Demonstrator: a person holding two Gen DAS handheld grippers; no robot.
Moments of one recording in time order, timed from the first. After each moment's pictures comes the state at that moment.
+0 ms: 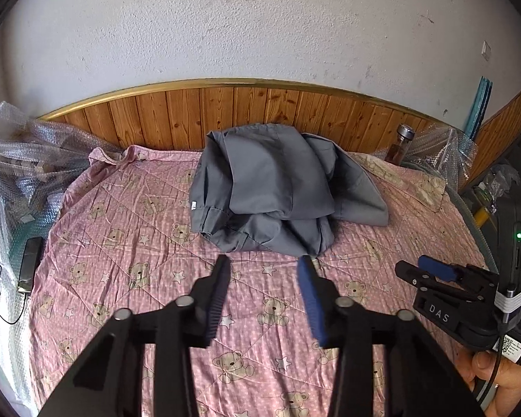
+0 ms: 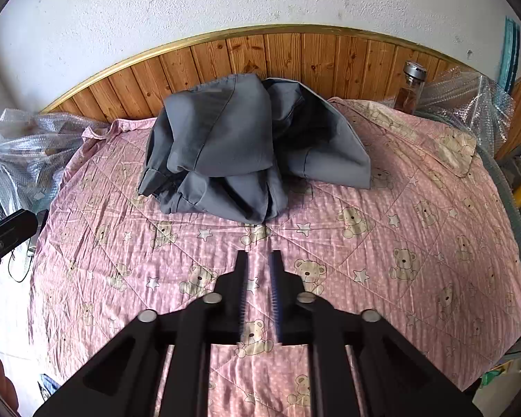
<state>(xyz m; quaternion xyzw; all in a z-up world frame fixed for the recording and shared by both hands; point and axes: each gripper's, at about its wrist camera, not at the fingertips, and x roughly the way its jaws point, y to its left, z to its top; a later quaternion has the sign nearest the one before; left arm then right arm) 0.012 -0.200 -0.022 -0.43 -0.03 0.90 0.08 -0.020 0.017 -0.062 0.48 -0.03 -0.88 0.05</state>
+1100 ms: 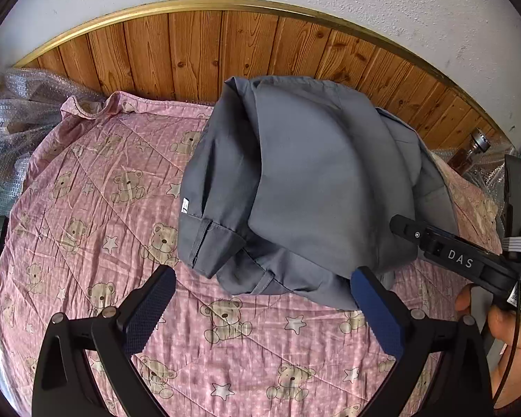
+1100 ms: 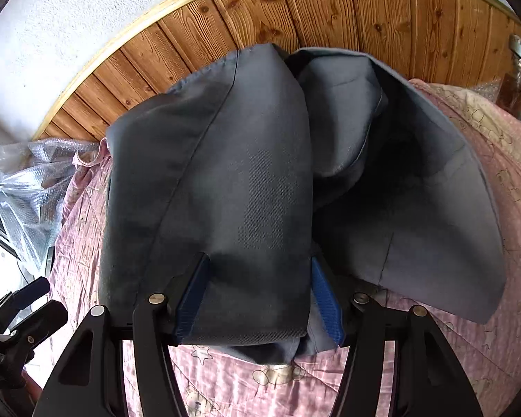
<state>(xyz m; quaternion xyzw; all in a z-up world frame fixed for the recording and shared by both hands) -0.174 -0.212 -0.131 -0.51 -0.07 0.85 0.01 -0.254 0.025 -0.179 0.53 -0.11 -0.82 0.16</state>
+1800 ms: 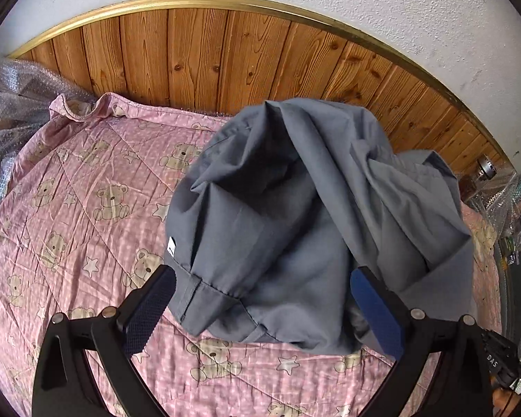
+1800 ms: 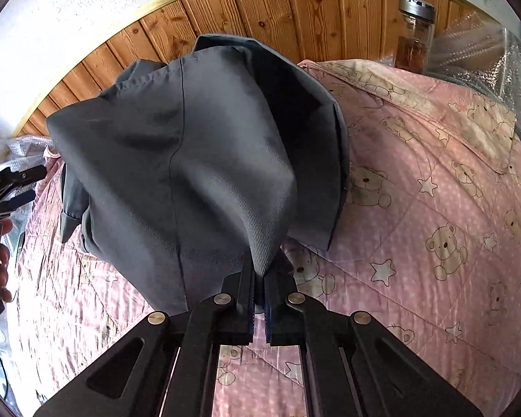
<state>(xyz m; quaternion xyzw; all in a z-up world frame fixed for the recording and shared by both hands) -0.217 -0.219 -0.151 -0.49 -0.11 0.86 0.01 -0.142 0.159 -0.188 0.52 -0.08 -0.85 0.08</state>
